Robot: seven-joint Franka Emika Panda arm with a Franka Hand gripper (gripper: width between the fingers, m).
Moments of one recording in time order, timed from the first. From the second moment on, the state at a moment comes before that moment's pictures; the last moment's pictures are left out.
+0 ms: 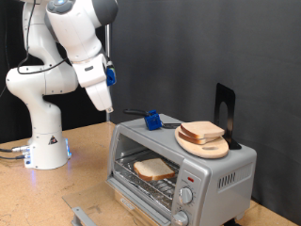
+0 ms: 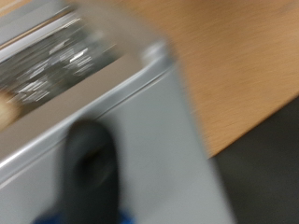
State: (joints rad) arm -0.24 -0.32 0.08 -2.34 0.47 1.63 -0.54
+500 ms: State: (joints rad) arm -0.31 -0.27 -0.06 -2.30 0.69 1.44 -0.56
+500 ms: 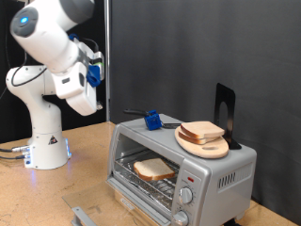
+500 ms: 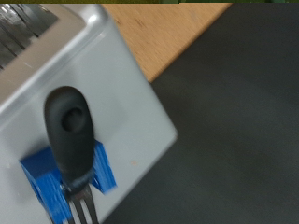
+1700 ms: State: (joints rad) arm -0.39 -0.32 -0.10 -2.45 0.98 1.71 -0.28
